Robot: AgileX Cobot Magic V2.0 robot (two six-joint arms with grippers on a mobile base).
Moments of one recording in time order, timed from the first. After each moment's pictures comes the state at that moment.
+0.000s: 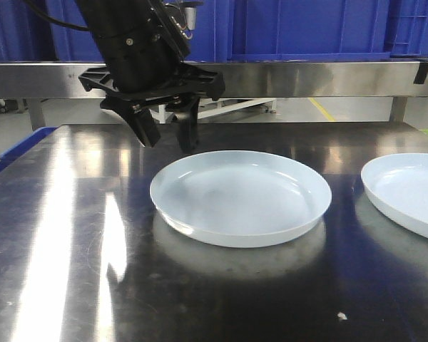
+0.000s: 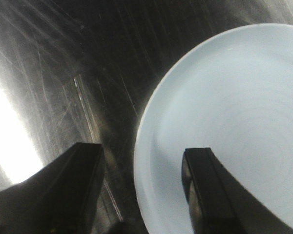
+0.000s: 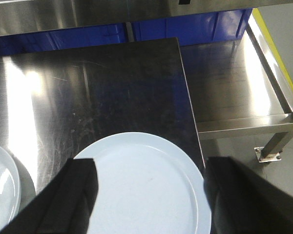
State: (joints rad) left arm -0.62 1.89 -1.51 -0.03 0.81 -0.08; right arm -0.04 0.90 -0.74 -0.05 0.46 0.20
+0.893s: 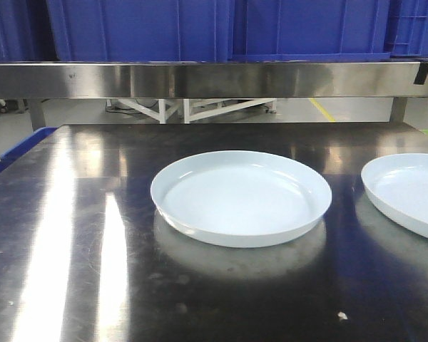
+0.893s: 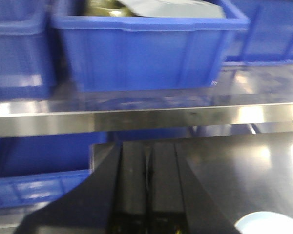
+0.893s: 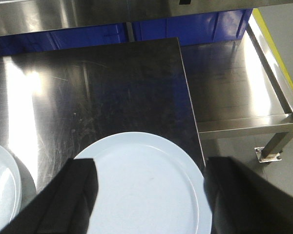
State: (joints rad) left arm -0.32 1.07 -1.26 0.21 0.63 -0.30; right arm -0.04 0.90 -0.74 -0.05 0.46 0.20
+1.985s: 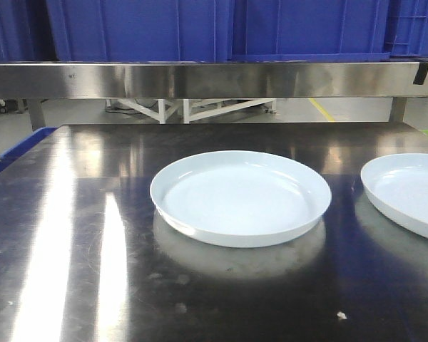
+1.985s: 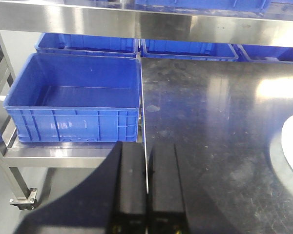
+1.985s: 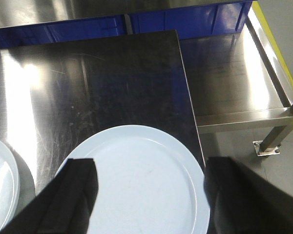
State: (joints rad) left arm -0.22 0.38 -0.46 0.23 0.53 -0.31; right arm -0.04 0.90 -0.74 -0.05 0.48 0.20
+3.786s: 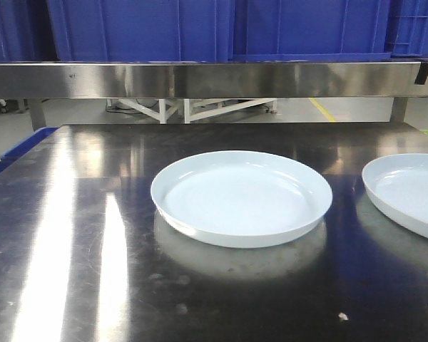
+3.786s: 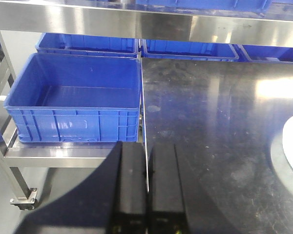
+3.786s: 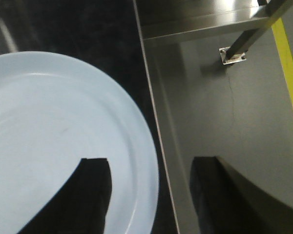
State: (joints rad) left arm -0.22 0.38 -0.46 0.23 0.53 -0.31; right arm -0.18 1.31 -0.74 -0.11 0.47 0.20
